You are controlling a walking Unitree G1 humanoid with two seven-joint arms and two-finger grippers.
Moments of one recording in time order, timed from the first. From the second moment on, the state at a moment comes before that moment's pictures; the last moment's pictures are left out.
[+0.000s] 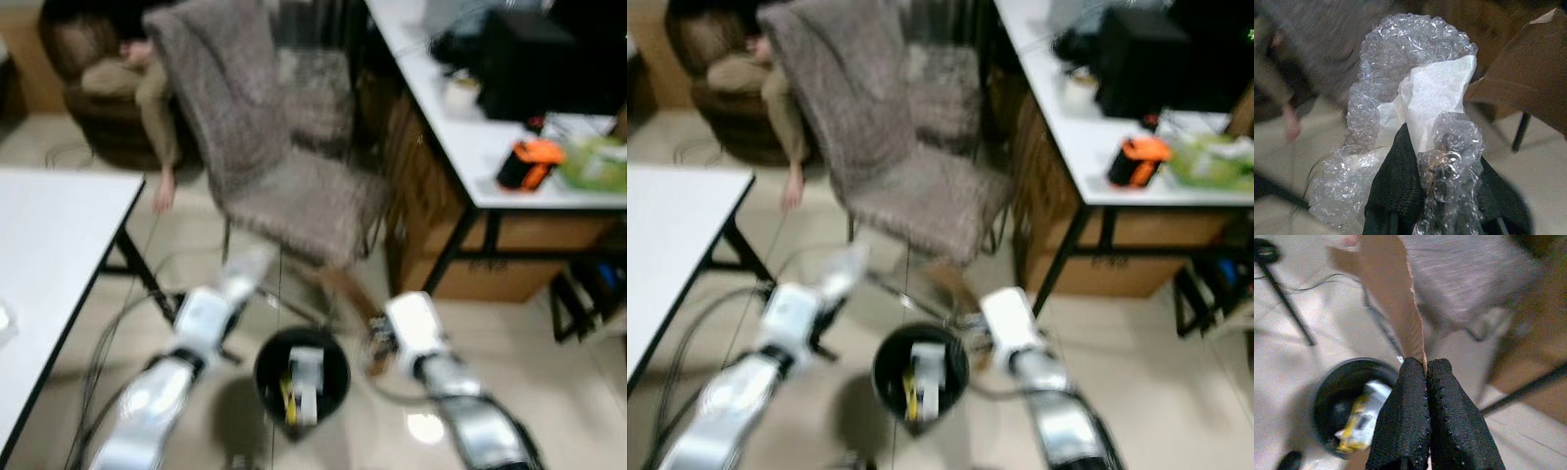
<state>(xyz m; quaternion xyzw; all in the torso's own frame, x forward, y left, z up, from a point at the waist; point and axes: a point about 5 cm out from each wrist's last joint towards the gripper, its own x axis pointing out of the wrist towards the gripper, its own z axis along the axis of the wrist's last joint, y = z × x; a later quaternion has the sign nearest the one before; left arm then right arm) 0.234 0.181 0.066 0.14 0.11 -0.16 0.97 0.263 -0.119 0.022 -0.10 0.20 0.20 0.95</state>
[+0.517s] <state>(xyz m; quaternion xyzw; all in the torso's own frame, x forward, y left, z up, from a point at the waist) 0.202 0.196 0.103 0.17 0.12 -0.21 0.96 0.312 -0.093 0.023 -0.11 0.21 0.22 0.95</state>
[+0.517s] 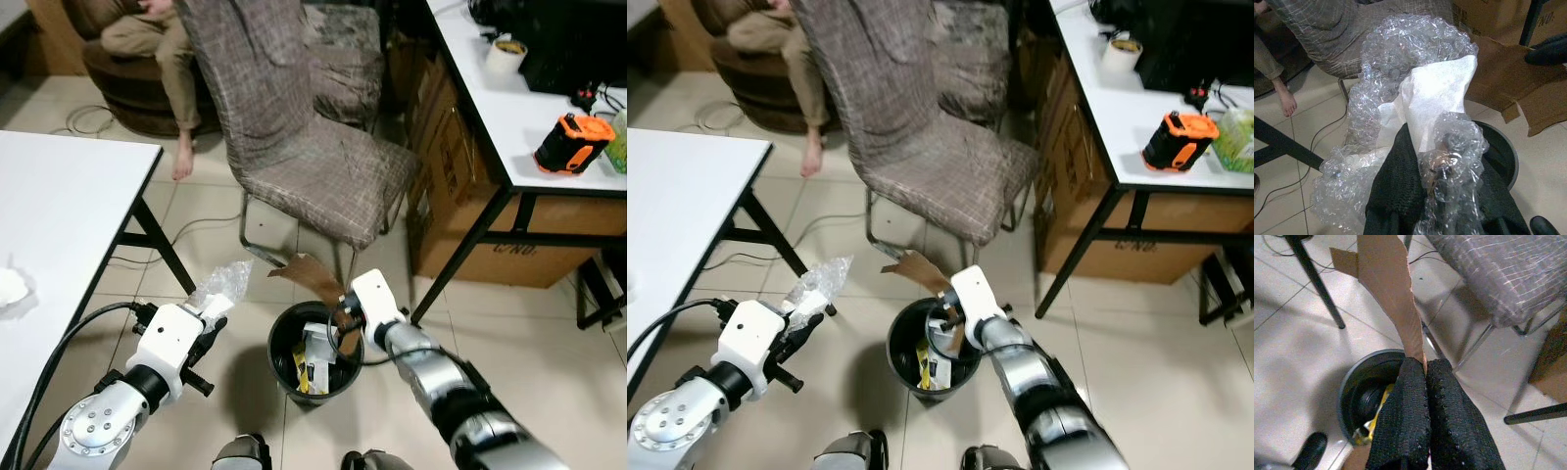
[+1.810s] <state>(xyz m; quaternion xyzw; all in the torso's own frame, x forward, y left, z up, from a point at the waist) 0.301 0.064 0.026 0.15 0.21 -0.33 0.91 0.189 -0.178 0.066 -0.11 0.16 0.05 0.98</state>
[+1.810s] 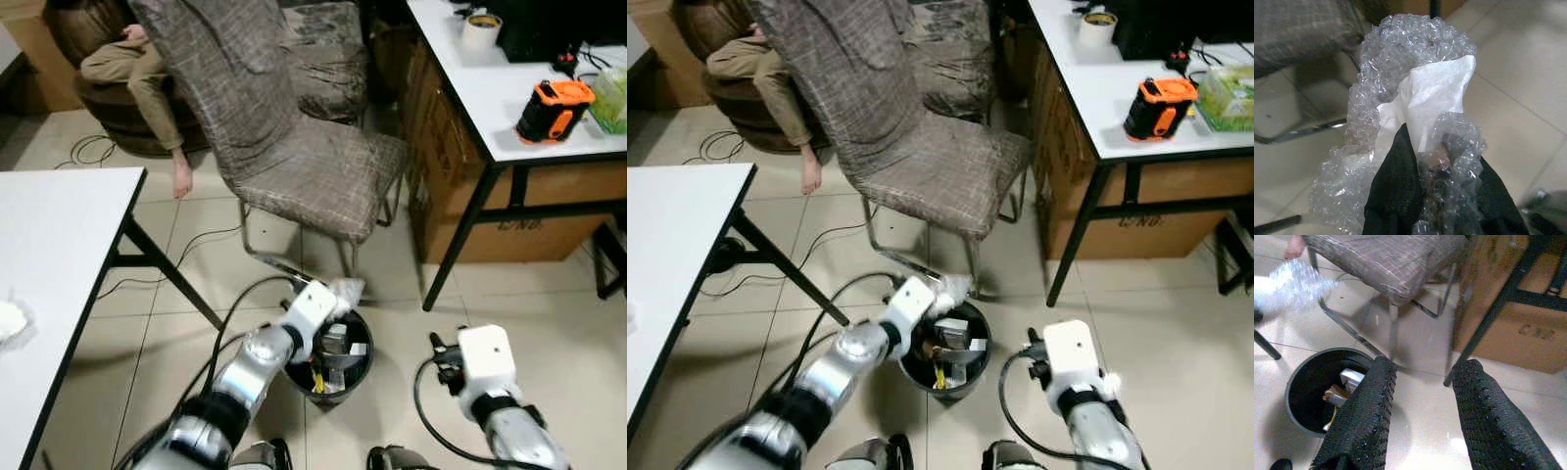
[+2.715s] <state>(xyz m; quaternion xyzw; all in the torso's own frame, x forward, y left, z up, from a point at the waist) 0.316 0.069 0.028 0.12 0.21 -0.29 0.93 0.168 -0.154 0.084 -0.04 0.22 0.23 0.95</state>
